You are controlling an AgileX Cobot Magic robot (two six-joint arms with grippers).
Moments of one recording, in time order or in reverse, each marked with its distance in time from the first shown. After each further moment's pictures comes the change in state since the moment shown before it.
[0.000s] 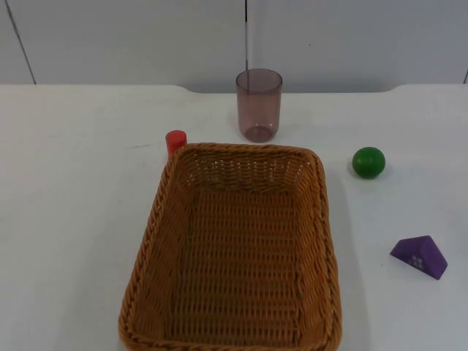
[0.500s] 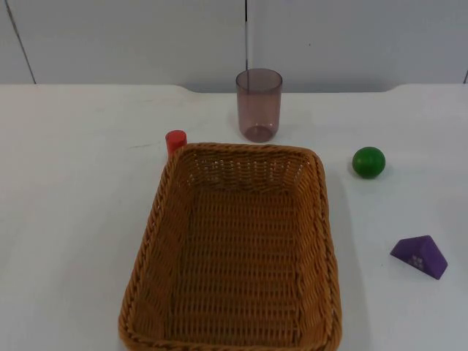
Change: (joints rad) right arm 0.000 0.279 -0.002 0.014 -0.042 -0.004; left arm 0.000 0.293 -0.031 -0.031 -0.092 0.064
